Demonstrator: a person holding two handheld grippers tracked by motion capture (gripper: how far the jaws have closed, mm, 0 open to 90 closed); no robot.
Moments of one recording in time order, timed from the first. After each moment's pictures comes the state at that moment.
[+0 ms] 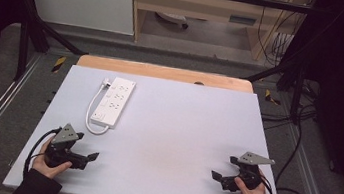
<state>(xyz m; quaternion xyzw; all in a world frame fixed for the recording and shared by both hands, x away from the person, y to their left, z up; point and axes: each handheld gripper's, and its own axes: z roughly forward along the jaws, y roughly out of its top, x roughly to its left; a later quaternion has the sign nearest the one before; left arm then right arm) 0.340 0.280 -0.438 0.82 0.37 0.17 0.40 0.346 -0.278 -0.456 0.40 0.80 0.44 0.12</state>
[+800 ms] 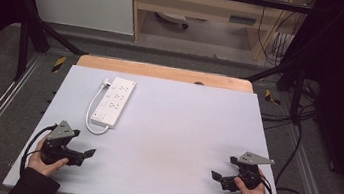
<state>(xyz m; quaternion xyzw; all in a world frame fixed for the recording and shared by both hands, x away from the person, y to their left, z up) 0.345 0.290 -0.431 0.82 0.38 0.18 0.40 0.347 -0.277 -0.457 0.40 0.80 0.43 0.12</state>
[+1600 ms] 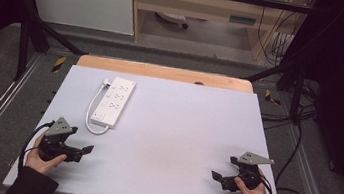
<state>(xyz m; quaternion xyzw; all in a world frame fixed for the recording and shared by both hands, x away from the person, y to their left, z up) 0.350 0.296 -0.426 0.81 0.39 0.18 0.40 0.347 -0.278 -0.457 0.40 0.80 0.43 0.12</state>
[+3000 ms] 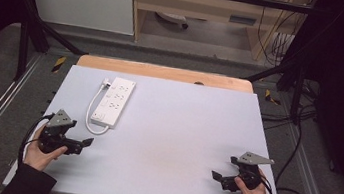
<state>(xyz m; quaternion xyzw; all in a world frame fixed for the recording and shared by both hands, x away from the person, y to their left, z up) 0.363 0.295 -0.409 0.81 0.40 0.19 0.38 0.346 -0.277 -0.457 0.40 0.80 0.43 0.12</state>
